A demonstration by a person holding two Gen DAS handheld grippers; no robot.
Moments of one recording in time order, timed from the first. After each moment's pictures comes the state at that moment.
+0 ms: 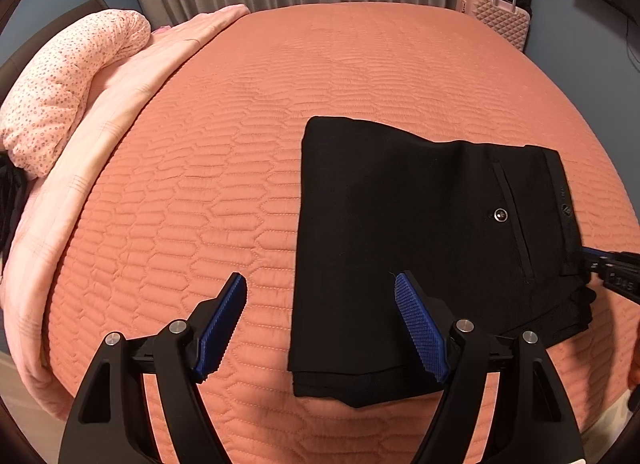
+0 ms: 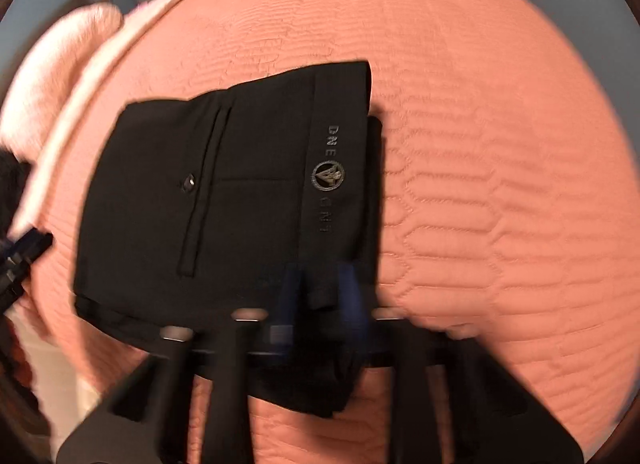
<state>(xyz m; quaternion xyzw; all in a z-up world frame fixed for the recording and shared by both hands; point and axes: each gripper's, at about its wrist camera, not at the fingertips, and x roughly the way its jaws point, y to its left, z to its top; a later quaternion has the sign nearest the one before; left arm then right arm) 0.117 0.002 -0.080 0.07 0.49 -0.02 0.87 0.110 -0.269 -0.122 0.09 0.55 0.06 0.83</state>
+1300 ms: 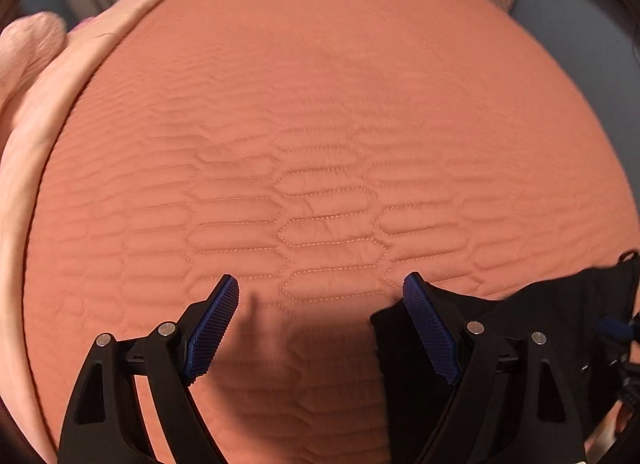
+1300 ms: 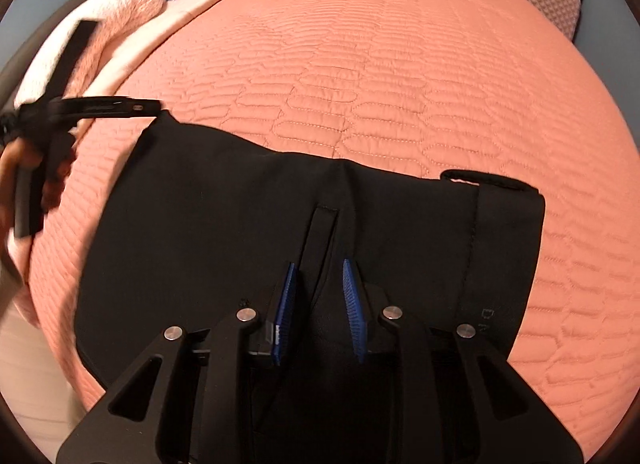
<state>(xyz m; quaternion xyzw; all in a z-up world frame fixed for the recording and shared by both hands) 0.368 0.040 -0.145 0.09 0.56 -0.13 0.81 0.174 -0.215 -0.141 0.04 0.53 0.12 0.84</state>
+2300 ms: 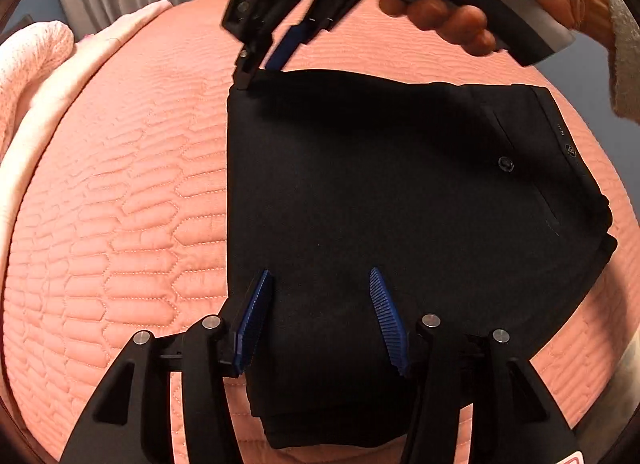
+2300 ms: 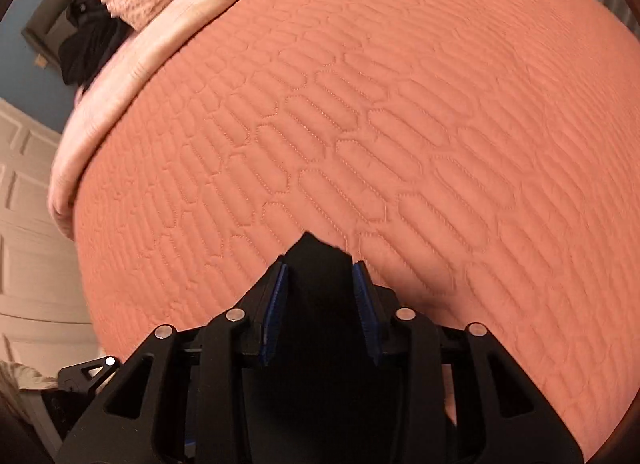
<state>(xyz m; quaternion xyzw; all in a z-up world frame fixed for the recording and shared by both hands) 0.141 0.000 -0.159 0.08 0.50 -0.15 0.85 0.339 -0.031 -0.122 -0.12 0.59 0.34 0.72</state>
